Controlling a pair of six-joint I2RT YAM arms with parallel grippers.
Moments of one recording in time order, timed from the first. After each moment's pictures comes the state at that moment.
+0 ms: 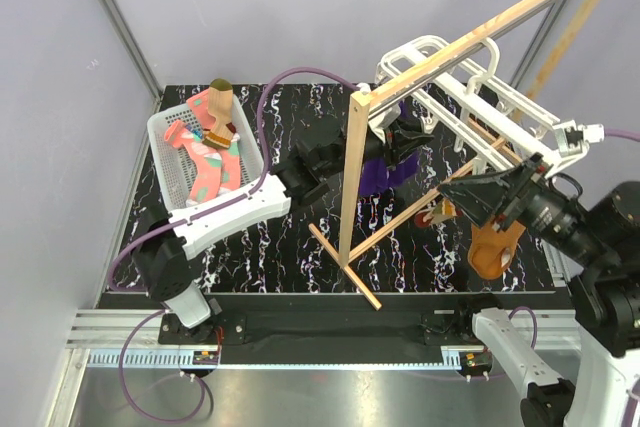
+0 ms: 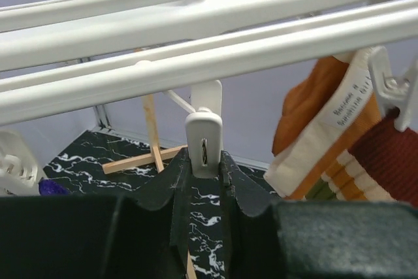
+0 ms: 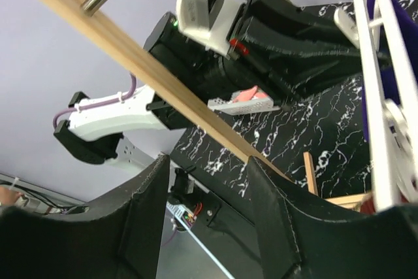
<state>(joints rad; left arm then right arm) -0.96 1.65 1.45 0.45 0.30 -0.08 0.14 0.73 1.64 -0.93 -0.64 0.60</state>
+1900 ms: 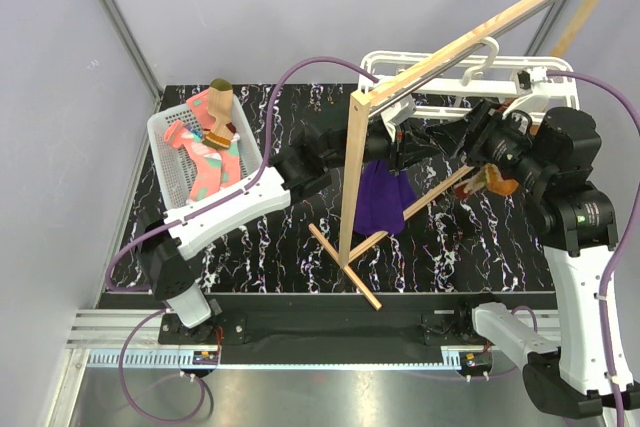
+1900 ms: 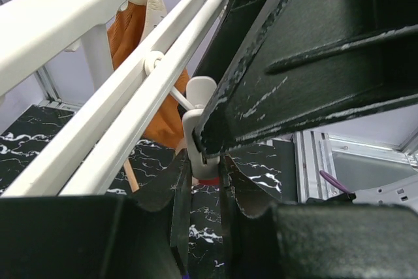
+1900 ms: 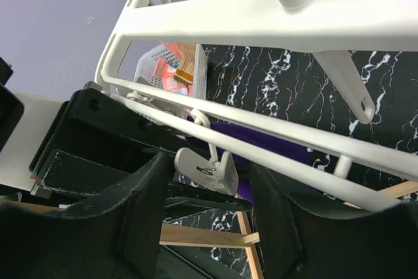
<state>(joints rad) -0.98 1.67 1.61 0.15 0.43 -0.11 0.16 0.96 1.51 -0.73 -0.38 0.50</state>
